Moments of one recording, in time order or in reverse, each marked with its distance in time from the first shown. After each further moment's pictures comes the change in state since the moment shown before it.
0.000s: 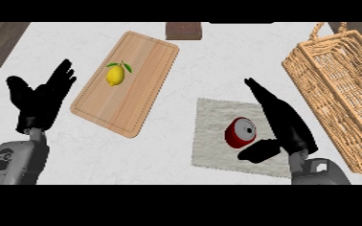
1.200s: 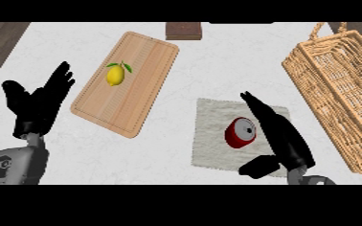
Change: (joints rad) left arm 0.038 -0.055 0.054 -0.087 -0.063 -0.036 0.049; right arm 0.130 0.093 -0.037 -0.029 0.134 0.080 -0.145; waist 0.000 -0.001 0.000
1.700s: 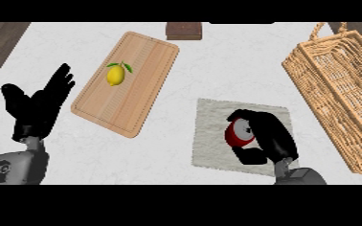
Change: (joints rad) left arm 0.025 -0.019 0.006 -0.043 -0.015 -0.010 0.015; right arm -0.048 0.018 0.033 0.139 0.124 -0.006 -0.057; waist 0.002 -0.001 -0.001
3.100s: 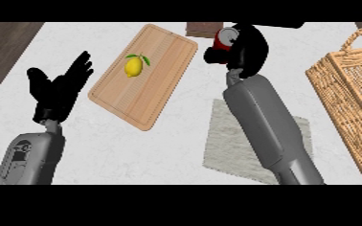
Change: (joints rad) left arm -0.125 -0.030 -0.041 0.085 -0.023 -0.035 -0.014; right arm -0.745 0.164 -0.187 0.601 0.228 -0.769 0.677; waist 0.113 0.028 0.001
